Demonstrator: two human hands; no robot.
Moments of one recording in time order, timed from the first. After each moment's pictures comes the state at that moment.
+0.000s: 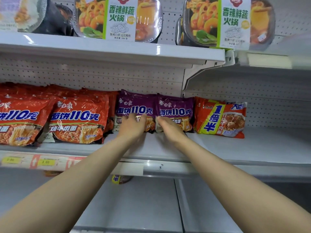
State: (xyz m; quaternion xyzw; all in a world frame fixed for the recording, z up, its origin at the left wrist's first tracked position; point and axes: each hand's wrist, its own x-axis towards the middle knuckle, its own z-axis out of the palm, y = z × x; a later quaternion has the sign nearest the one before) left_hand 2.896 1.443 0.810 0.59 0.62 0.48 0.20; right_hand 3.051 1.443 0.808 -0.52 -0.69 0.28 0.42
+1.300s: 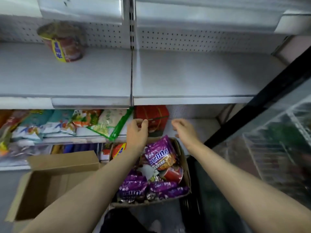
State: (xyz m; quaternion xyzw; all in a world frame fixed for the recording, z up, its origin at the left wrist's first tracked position) left_hand 3.117 1.217 0.466 0.47 0.66 0.40 0.44; right_hand 3.287 1.198 0.500 -0.70 -0.44 0.43 0.36
